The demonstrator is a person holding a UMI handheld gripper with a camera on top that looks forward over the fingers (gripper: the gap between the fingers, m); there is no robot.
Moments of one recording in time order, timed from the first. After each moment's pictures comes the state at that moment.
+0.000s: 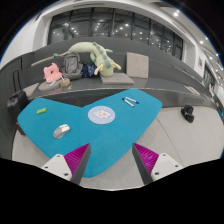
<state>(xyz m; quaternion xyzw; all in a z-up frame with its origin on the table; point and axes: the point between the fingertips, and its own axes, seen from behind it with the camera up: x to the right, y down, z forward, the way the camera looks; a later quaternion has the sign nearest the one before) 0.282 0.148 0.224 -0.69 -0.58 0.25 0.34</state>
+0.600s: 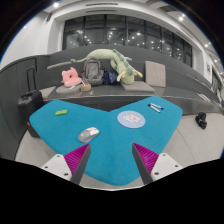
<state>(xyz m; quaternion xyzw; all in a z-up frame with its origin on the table) 0.246 -0.003 0.180 -0.64 -0.60 0.33 0.34</state>
